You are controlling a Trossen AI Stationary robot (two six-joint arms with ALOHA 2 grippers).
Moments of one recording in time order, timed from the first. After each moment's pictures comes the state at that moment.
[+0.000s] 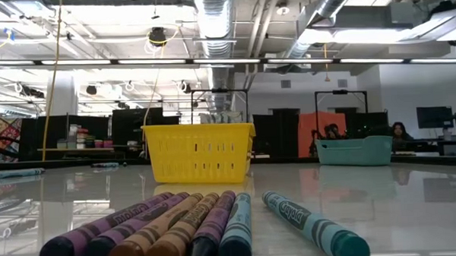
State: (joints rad) left arm -0.65 1.52 1.27 -0.67 -0.67 -0.65; right arm 0.94 1.89 1.49 -1.28 0.34 1.52
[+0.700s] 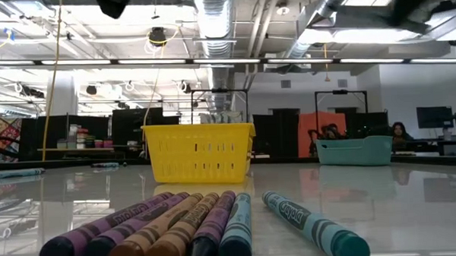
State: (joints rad) left arm -0.62 1.52 0.94 0.19 -0.78 -0.33; right arm 0.81 1.89 1.72 -1.57 0.72 1.26
